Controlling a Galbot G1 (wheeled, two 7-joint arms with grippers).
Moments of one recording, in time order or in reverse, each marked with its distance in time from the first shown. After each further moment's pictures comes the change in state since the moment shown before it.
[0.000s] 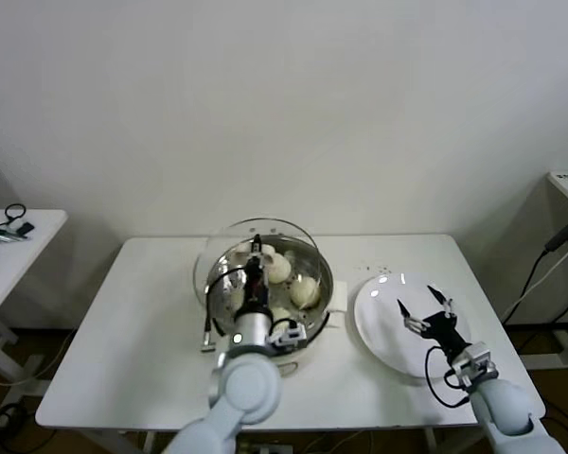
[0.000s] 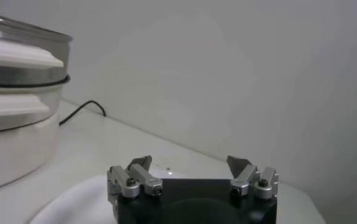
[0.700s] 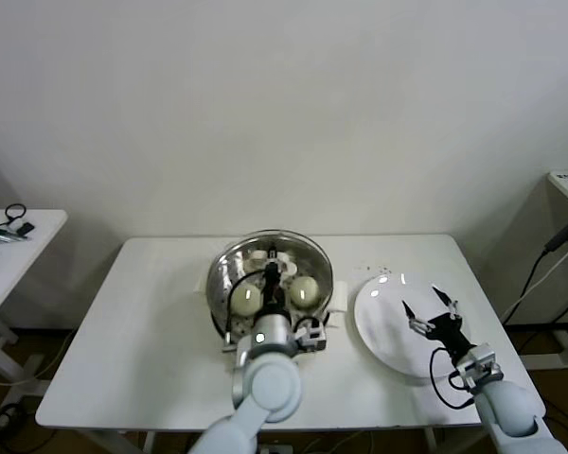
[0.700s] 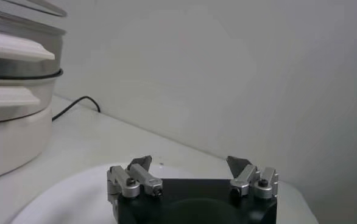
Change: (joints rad) left arm -0.014 -0.070 0.026 0.053 0.113 0.000 0.109; right arm -0.003 0.003 0.021 -0.014 -0.010 0.006 -0.008
